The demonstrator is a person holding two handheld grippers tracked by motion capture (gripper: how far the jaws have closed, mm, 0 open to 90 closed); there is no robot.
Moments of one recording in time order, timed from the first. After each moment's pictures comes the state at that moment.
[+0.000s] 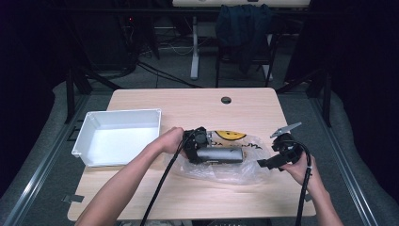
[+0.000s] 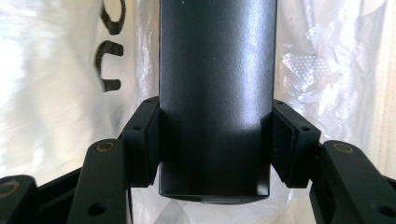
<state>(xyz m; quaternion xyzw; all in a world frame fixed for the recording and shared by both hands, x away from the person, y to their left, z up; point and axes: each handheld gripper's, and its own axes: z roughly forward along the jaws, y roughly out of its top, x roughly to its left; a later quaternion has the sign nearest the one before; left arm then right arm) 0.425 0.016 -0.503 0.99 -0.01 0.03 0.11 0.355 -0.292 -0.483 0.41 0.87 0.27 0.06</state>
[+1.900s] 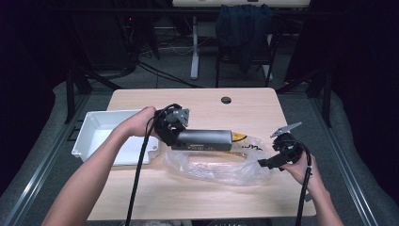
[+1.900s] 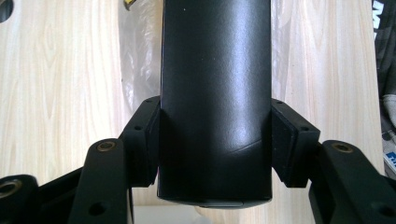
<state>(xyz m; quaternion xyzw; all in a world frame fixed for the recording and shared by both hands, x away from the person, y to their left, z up) 0.419 0.093 -0.400 0.98 -0.03 0.05 0.19 0.357 -0.294 -0.483 0.41 0.87 0.26 0.07</state>
